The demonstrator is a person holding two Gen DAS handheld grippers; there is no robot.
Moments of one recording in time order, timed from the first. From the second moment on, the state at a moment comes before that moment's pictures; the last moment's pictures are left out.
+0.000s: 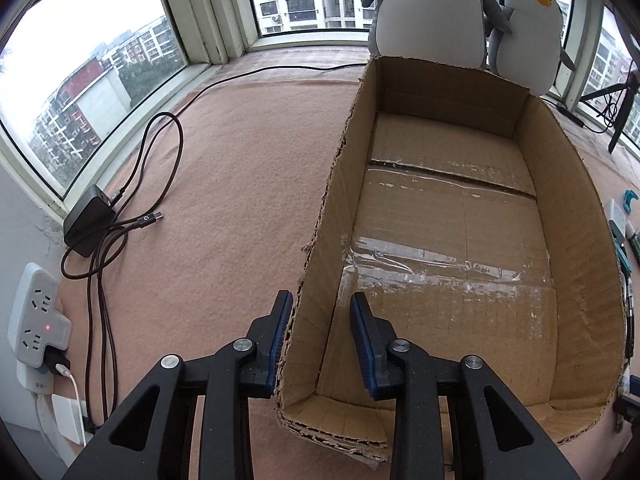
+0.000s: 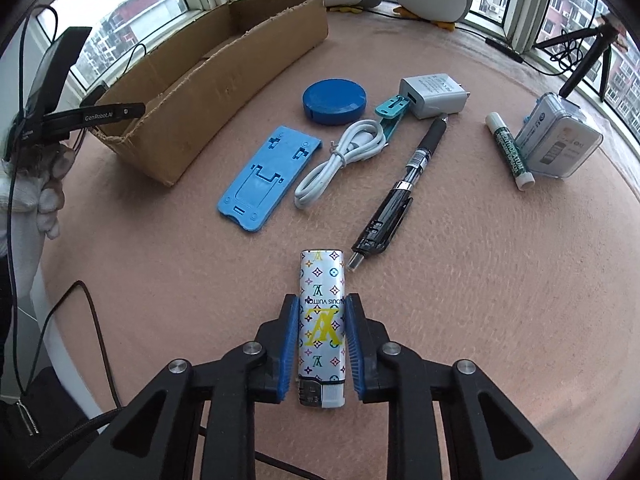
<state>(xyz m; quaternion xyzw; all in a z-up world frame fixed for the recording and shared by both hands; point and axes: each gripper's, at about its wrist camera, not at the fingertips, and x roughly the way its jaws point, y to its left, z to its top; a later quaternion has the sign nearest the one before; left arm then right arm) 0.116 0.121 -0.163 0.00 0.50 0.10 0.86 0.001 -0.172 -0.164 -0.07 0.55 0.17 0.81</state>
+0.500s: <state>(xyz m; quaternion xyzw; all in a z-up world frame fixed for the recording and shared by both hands) 0.116 0.120 -0.163 0.01 0.50 0.10 0.86 0.014 -0.142 -0.090 -0.03 0.48 0.21 0.85</state>
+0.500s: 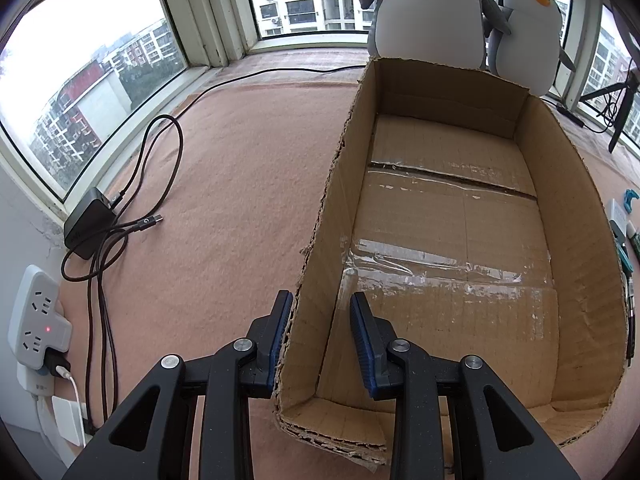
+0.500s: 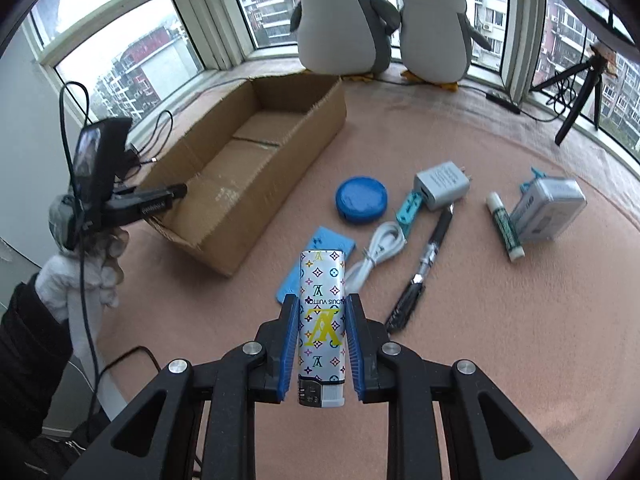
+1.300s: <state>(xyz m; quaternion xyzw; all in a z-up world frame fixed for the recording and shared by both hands) 0.116 0.117 -0.163 0.01 0.49 0.10 0.86 0.114 -0.020 -0.105 -0.04 0.47 0.24 0.85</state>
